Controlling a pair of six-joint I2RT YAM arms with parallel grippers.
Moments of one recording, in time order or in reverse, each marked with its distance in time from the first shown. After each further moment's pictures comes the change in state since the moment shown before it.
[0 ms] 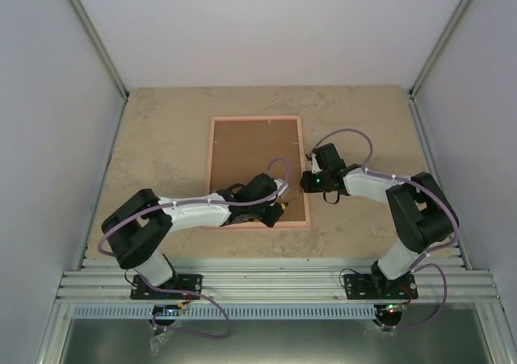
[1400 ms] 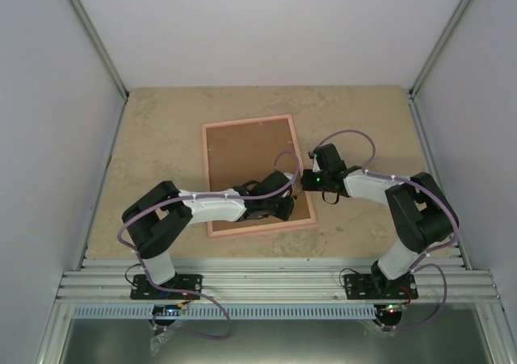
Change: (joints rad) left arm -0.027 0.154 0.133 0.032 -0.074 -0.173; right arm 0.004 0.000 -0.021 0.064 0.021 0.097
